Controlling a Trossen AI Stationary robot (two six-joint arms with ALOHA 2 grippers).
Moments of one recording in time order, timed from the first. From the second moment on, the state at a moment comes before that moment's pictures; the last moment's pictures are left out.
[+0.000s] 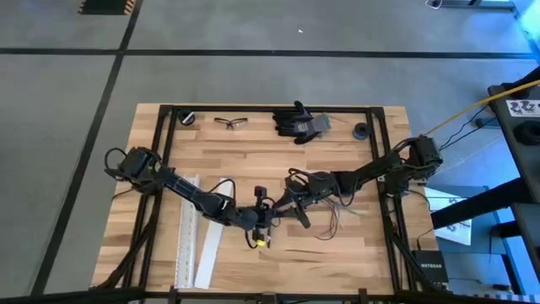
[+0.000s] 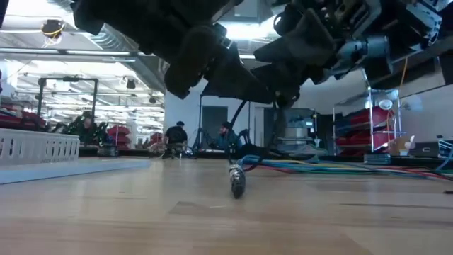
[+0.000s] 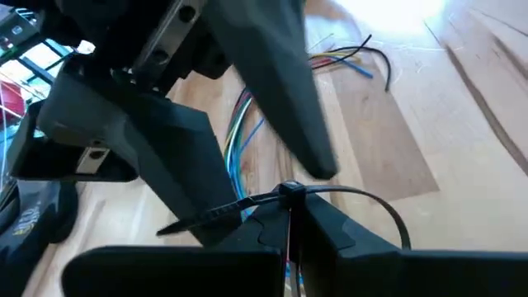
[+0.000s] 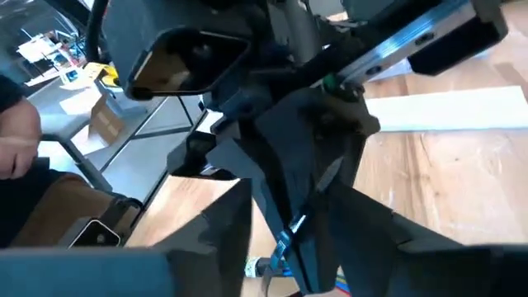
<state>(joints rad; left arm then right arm) -0.38 1.87 1.01 0.34 -0.55 0.21 0.16 1.69 0.63 0.78 -0.26 0.31</state>
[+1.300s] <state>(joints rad) -0.41 1.91 1.01 0.35 -0.54 0.12 0.30 1.55 0.63 0.47 0.17 0.37</state>
